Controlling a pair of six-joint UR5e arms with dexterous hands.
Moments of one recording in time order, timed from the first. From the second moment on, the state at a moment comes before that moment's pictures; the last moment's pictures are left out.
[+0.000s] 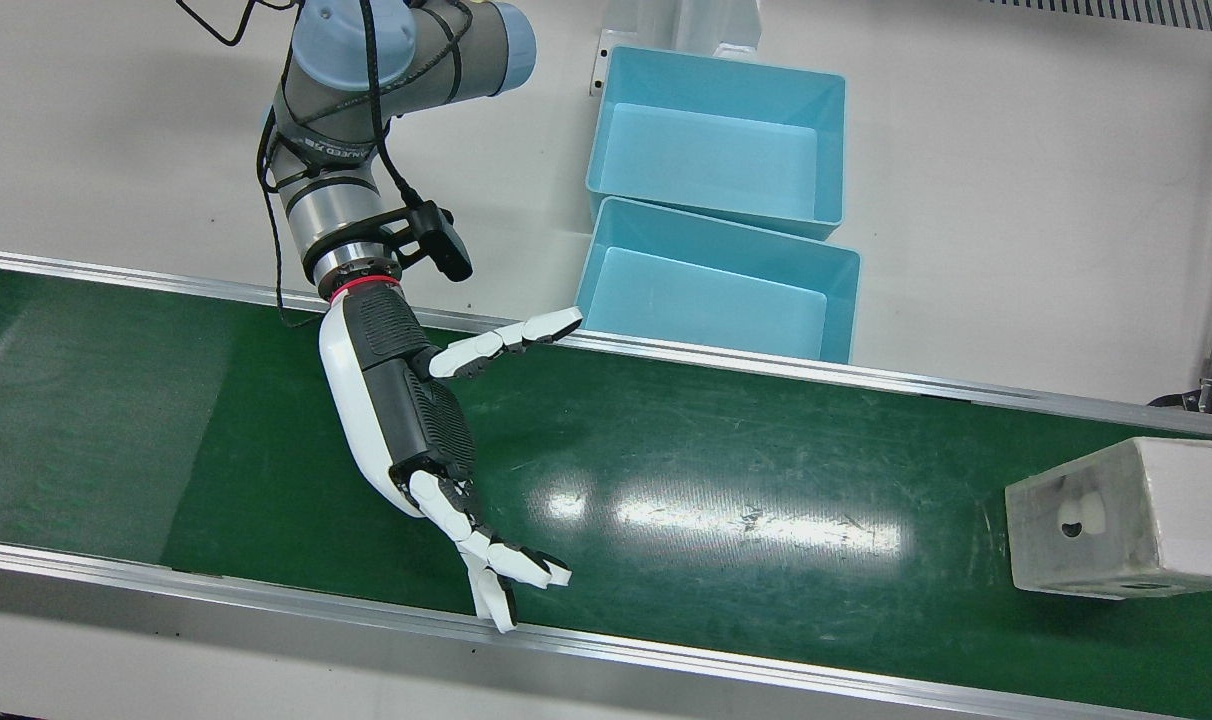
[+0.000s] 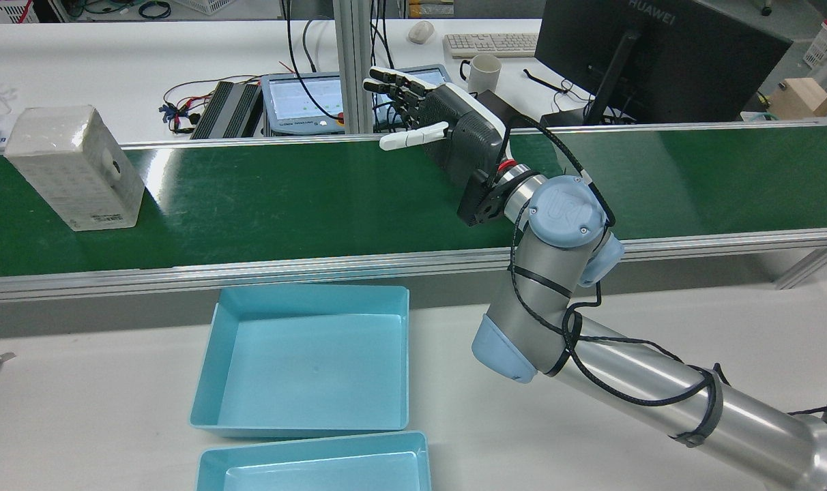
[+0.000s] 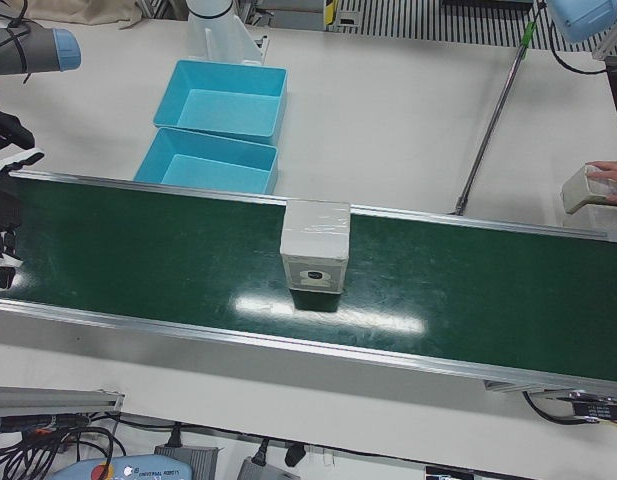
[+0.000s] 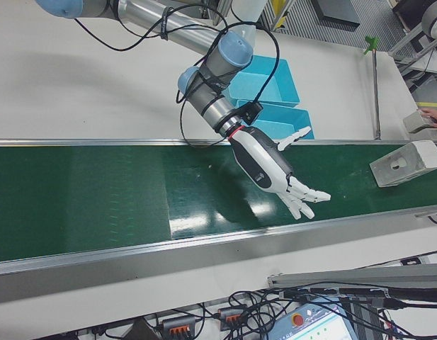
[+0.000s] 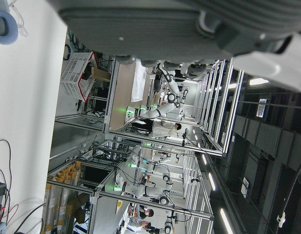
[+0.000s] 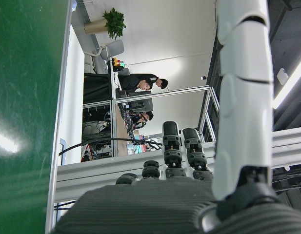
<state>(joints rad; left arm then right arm) -1.80 -1.80 -1.75 0.42 1.92 -0.16 0.77 -0.81 1.57 -3.45 -1.20 -0.07</state>
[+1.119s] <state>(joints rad) -1.80 -1.80 -1.75 0.42 1.92 -0.16 0.79 -0.82 1.58 -3.45 -1.20 -0.06</state>
